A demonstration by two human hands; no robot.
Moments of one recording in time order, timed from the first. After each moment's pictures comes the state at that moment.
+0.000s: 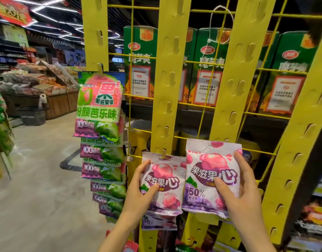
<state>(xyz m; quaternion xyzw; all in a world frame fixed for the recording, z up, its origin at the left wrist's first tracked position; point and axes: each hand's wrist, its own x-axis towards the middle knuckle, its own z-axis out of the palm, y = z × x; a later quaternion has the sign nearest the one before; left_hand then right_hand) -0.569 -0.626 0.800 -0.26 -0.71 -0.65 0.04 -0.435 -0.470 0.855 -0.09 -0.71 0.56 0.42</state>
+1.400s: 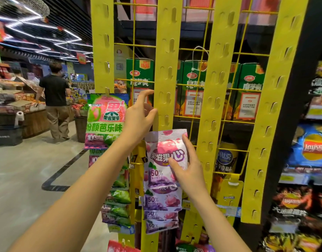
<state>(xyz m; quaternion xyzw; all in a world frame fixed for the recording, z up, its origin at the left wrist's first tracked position) -0.589 -0.631 0.998 -0.40 -0.73 -0.50 0.27 -0.490 -0.525 0.883 -0.03 -0.75 0.53 0.39</state>
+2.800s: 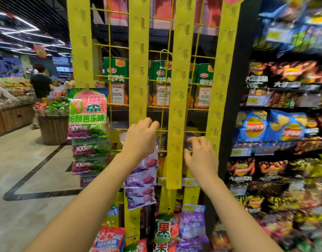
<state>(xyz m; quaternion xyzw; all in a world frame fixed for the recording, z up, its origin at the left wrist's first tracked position) -0.527 -0.620 0.941 -0.49 -0.77 -0.17 0.37 -0.397 -0.499 0.896 -0.31 -0.87 0.04 0.38</state>
